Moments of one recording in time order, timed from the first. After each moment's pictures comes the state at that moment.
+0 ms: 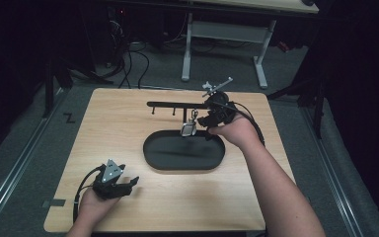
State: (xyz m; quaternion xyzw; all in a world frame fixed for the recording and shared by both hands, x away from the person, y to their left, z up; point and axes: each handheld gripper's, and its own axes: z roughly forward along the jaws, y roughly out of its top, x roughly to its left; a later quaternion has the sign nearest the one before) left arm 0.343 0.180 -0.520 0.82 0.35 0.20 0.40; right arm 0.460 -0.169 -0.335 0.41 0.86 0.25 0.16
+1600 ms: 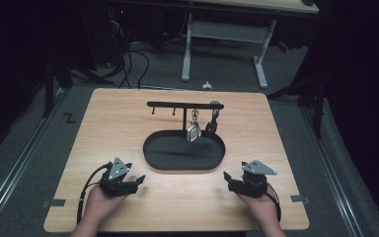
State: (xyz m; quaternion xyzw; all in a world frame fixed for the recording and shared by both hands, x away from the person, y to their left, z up) left arm 0.349 0.162 -0.518 0.82 0.34 0.19 0.41; right arm 0.315 -0.267 -0.498 0.48 0.75 0.37 0.27
